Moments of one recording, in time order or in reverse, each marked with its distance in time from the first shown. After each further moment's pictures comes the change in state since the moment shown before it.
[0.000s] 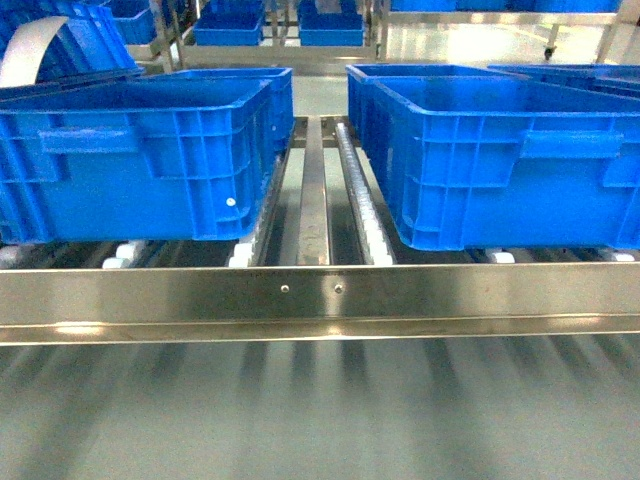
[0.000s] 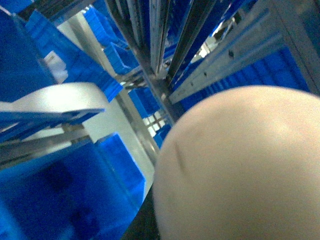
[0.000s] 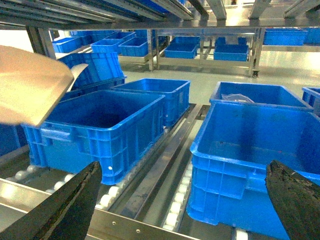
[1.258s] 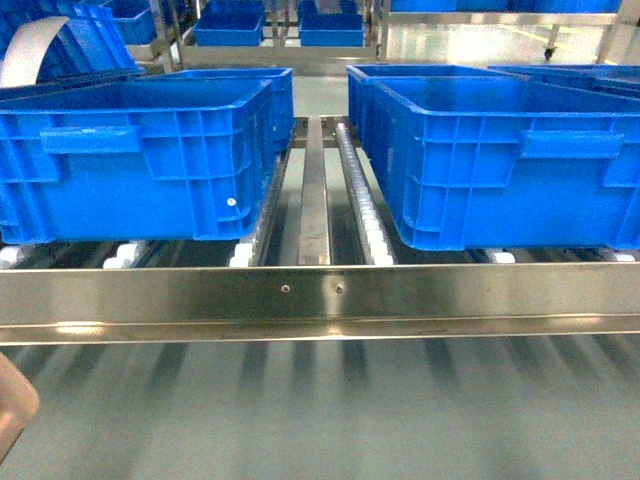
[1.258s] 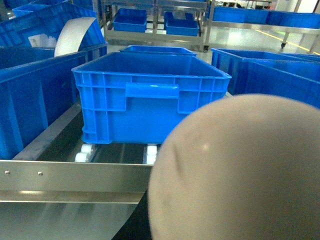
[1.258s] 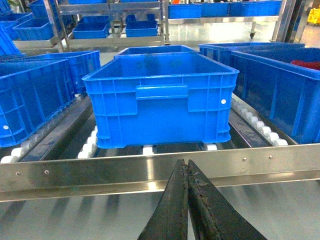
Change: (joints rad) left arm -0.121 -0.942 -0.965 -0.204 0.310 1.032; right arm -0.294 -0.544 -0.491 -0.121 0.083 -0.022
